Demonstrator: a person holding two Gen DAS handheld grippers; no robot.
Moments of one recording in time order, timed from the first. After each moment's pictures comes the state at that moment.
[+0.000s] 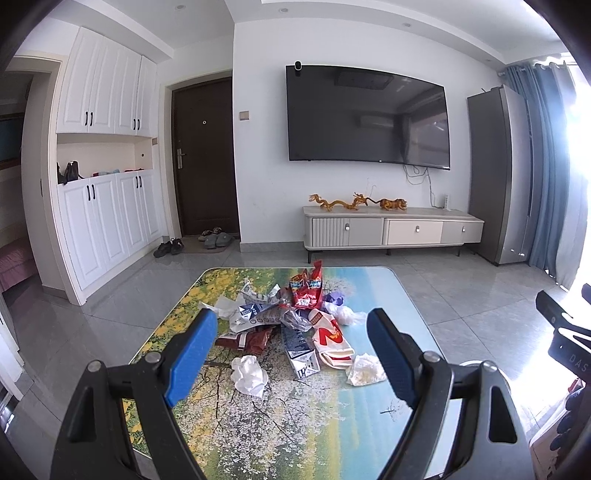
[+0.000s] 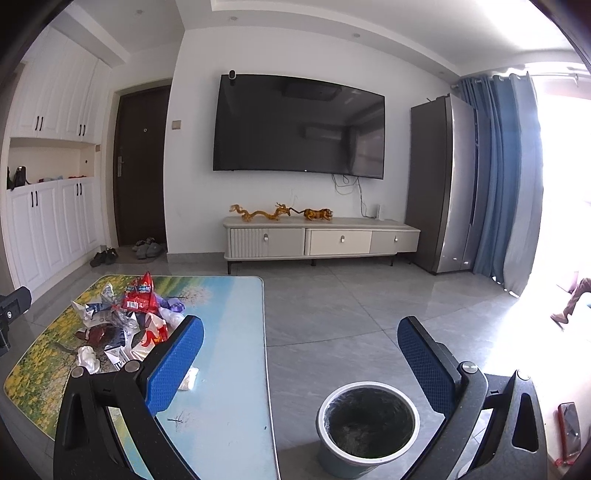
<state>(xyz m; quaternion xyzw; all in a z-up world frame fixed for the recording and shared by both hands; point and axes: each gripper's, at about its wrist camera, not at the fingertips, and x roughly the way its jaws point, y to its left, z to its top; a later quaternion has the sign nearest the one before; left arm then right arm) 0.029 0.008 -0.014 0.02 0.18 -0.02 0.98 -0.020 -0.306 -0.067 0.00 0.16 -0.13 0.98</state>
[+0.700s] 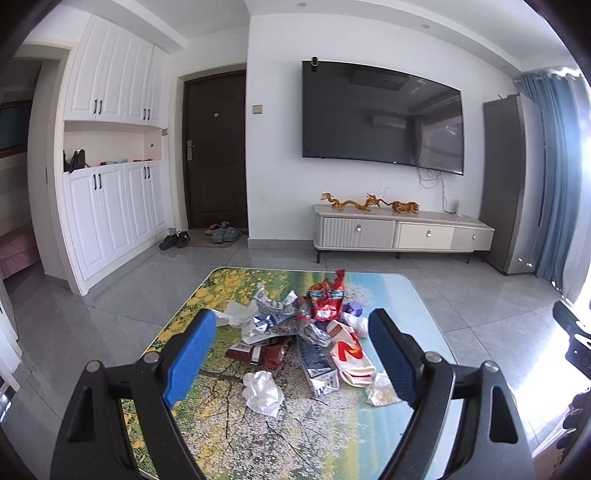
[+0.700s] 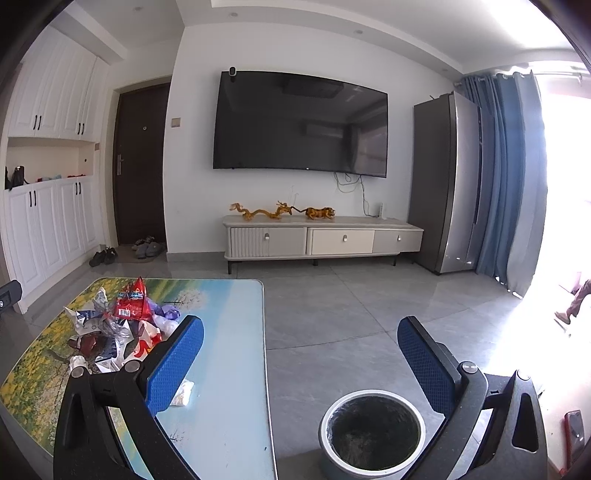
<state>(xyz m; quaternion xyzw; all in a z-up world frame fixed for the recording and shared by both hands) 0.069 0.039 -0.011 -0.01 0.19 0.01 0.98 0.010 -0.318 -0.063 0.01 0.16 -0.12 0.98</state>
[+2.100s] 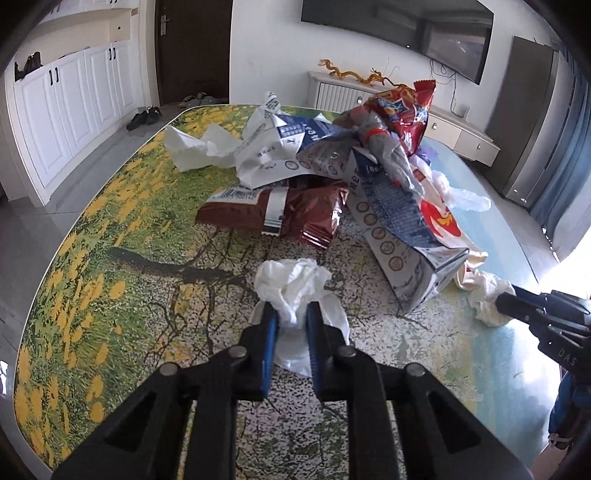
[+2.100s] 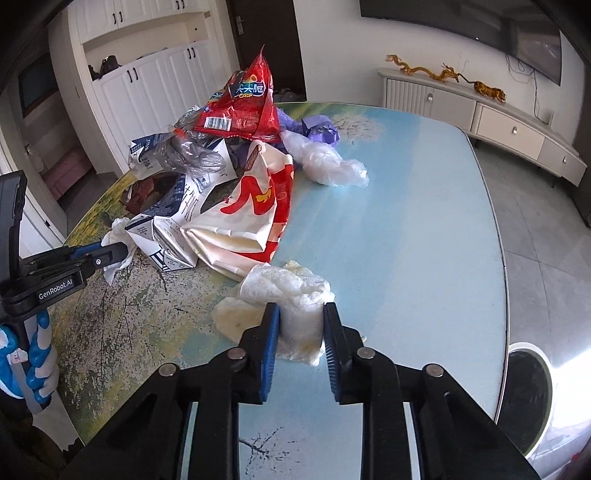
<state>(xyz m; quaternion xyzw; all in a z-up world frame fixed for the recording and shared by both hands) 0.188 0.086 -0.183 -0.03 0.44 -0.05 0.90 0.176 -0.213 -0.226 -0.02 0.45 0.17 0.88</state>
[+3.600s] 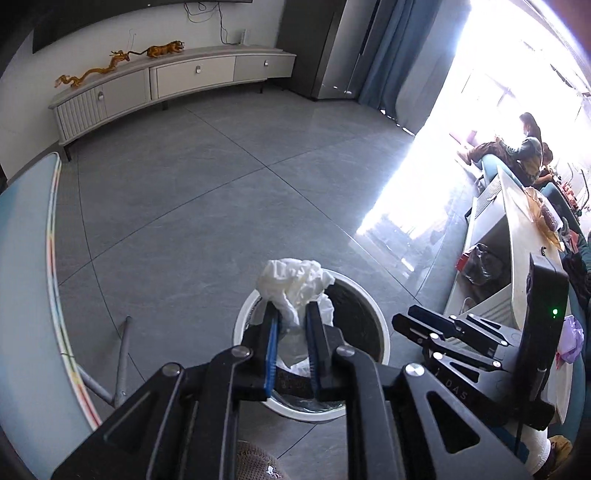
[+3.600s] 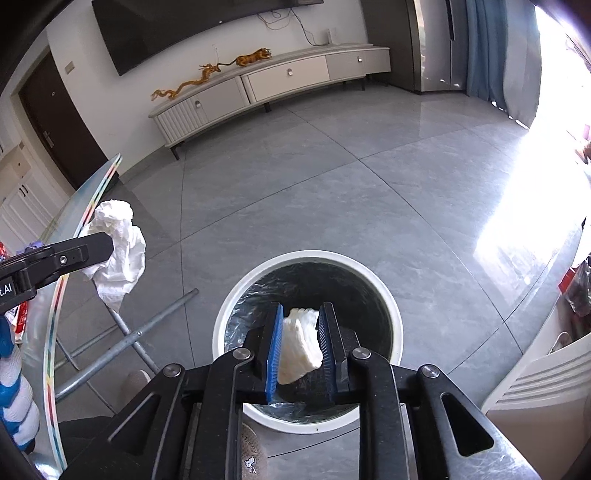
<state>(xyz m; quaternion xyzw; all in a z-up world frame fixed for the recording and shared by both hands) 0.232 -0.372 -0.188 0.11 0.47 -0.40 0.78 0.096 -0.559 -0.276 0.19 0.44 -0.15 0.87</state>
